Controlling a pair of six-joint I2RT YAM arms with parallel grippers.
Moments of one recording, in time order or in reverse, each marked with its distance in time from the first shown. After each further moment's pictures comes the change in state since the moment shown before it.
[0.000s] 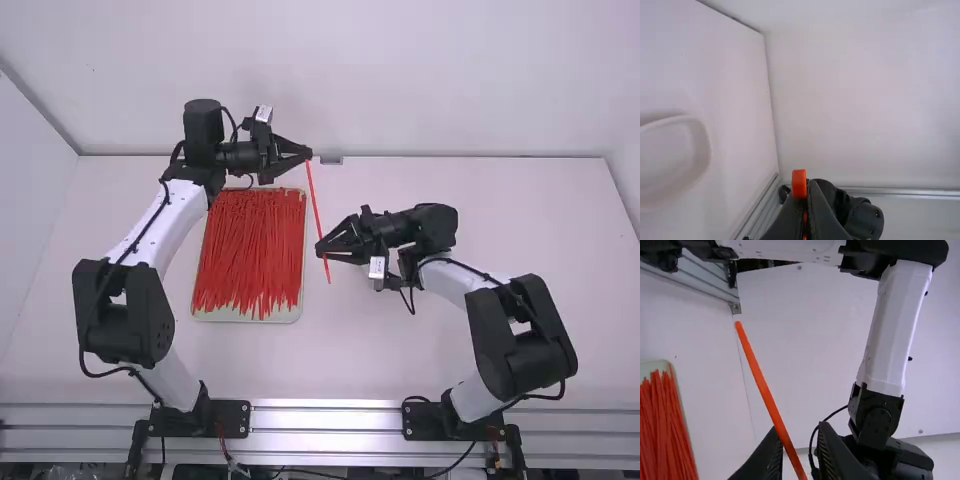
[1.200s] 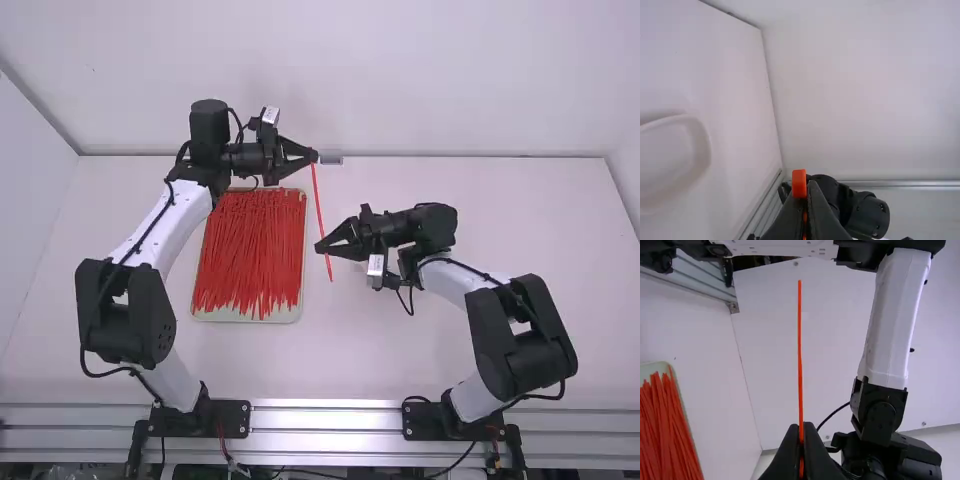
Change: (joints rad) left arm -0.024 0.000 0.000 -0.003 0.001 0.042; right arm 0.000 0.000 0.000 -0.015 0.019 0.020
